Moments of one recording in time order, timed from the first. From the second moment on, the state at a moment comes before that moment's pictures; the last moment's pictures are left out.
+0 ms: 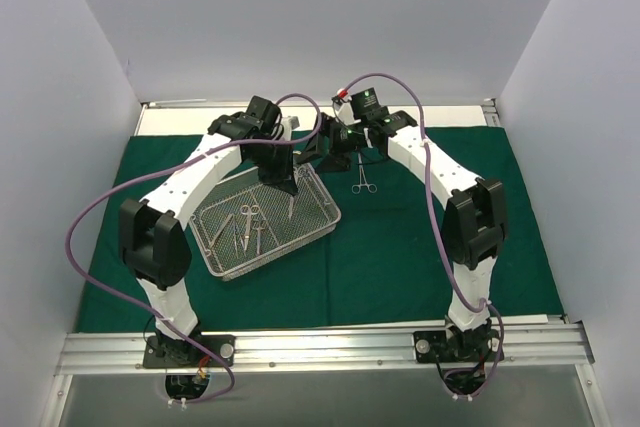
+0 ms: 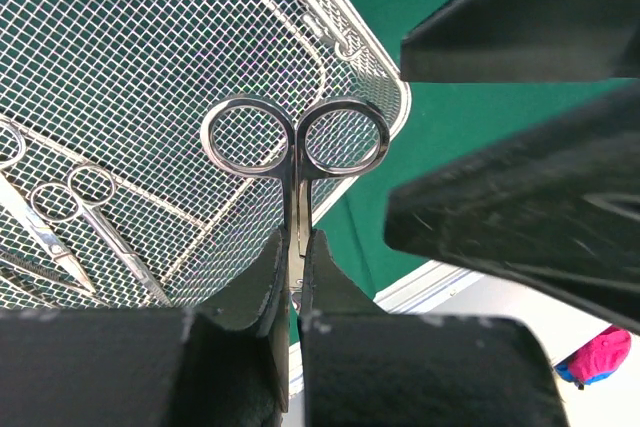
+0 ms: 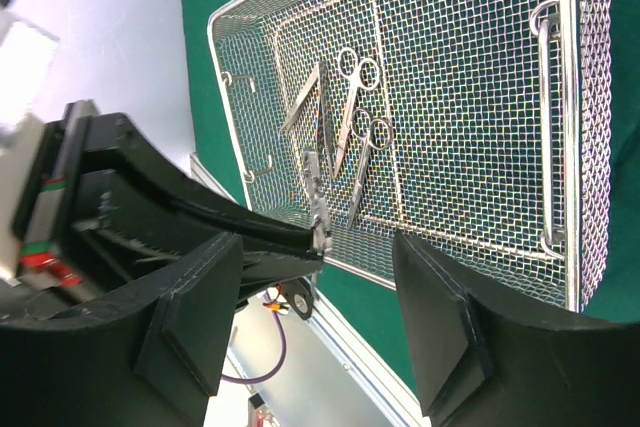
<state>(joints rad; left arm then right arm) -0.48 1.82 1.69 -0.99 0.33 -0.36 0.48 1.95 1.71 -0.58 -0.64 0.70</state>
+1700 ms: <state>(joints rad) -0.47 1.62 1.49 -0.70 0.70 -0.41 0.38 1.71 1.38 -0.06 -0.83 0.97</state>
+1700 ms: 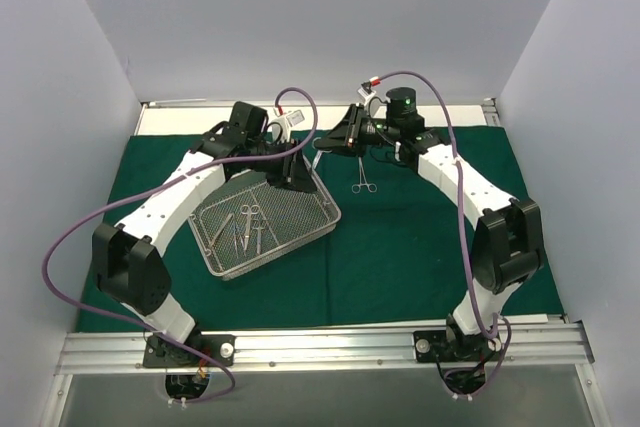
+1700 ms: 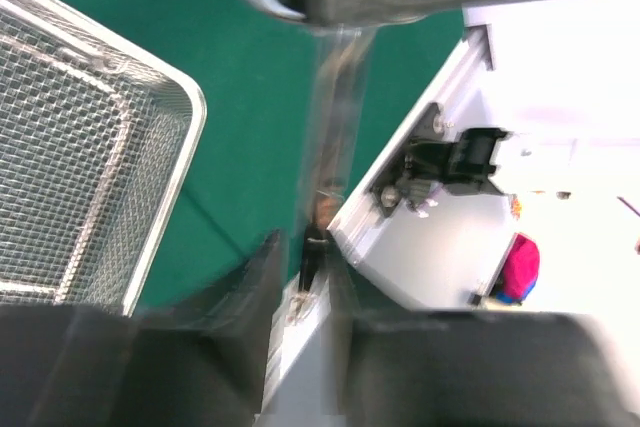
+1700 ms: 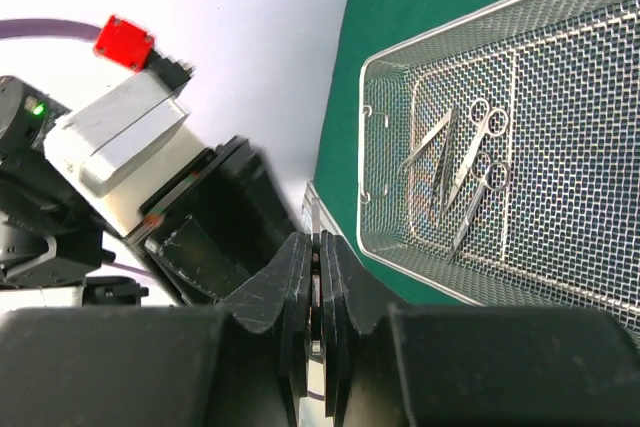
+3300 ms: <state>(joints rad) -0.75 1.39 1.16 -0.69 0.90 -0.44 1.00 1.17 1.39 -0.98 -0.20 -0.90</state>
